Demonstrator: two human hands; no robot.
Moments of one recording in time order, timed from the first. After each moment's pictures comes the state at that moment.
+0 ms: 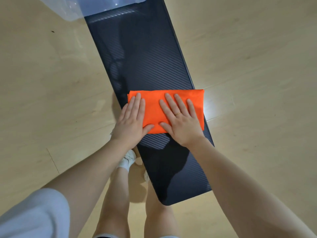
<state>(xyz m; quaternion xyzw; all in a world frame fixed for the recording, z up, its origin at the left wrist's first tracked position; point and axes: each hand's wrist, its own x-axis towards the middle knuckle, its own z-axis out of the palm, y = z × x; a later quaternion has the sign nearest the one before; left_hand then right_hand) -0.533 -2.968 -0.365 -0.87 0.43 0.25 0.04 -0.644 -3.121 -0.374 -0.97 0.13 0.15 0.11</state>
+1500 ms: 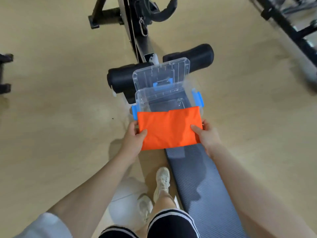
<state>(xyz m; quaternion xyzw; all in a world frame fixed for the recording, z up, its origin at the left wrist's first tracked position) -0.285 -2.932 -0.112 -0.76 -0.05 0.33 -0.55 -0.389 -3.123 -0.131 -0.61 0.47 -0.03 0.64</state>
